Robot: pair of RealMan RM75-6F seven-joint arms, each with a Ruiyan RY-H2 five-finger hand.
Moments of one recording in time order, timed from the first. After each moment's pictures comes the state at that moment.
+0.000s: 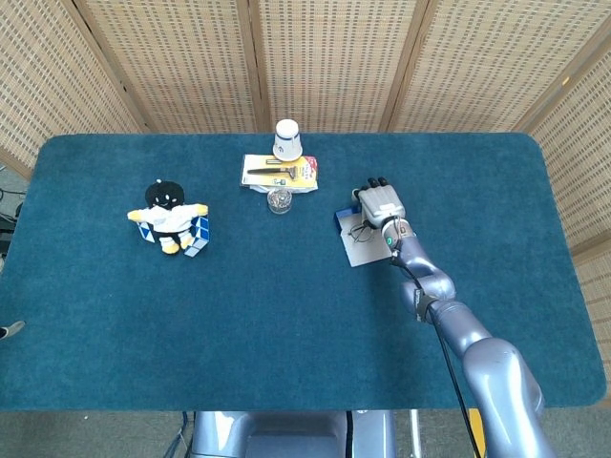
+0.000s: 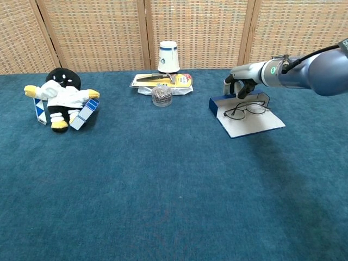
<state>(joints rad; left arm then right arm) -0.20 -0.90 -0.08 -1.62 1.14 1.08 -0.10 1.15 -1.87 0.31 -0.41 -1.13 0.28 -0.01</state>
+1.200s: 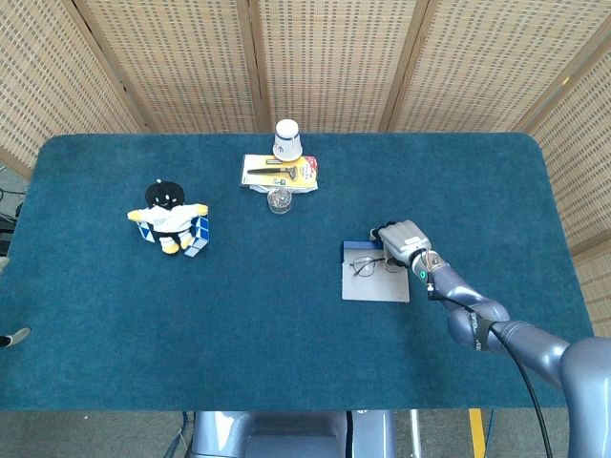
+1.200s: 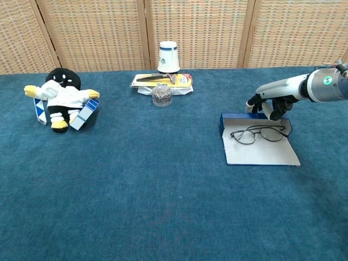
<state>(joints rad) -0.16 -0.88 -0.05 -1.66 1.27 1.18 -0.14 0.99 -1.46 0.12 -1.12 -0.95 0.41 -0.20</state>
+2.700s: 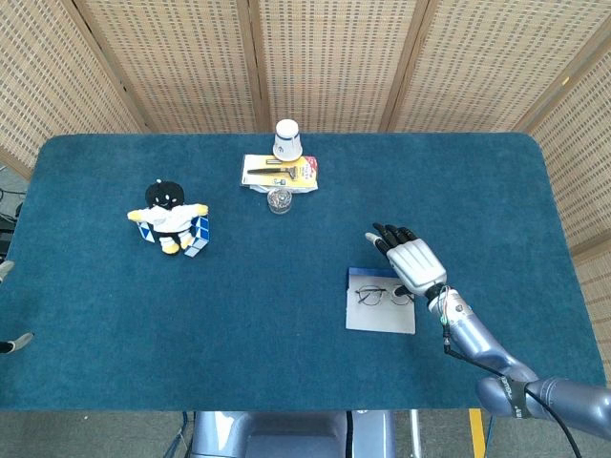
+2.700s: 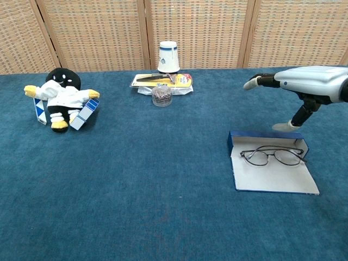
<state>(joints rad) -0.14 -0.88 -0.03 -1.68 1.33 1.22 -0.14 0.78 -1.35 0.02 -1.50 -1.18 0.96 -0.19</state>
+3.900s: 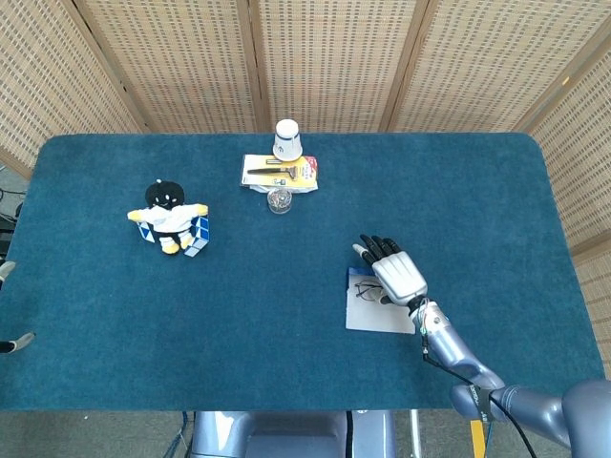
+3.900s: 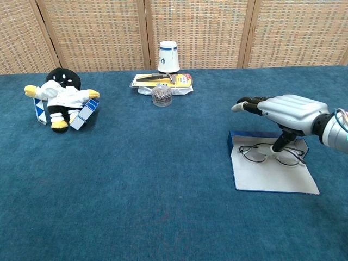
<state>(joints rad) -0.14 -0.88 -0.03 -1.68 1.32 1.21 -0.13 0.71 -1.62 0.05 -1.20 -1.29 0.98 -0.20</state>
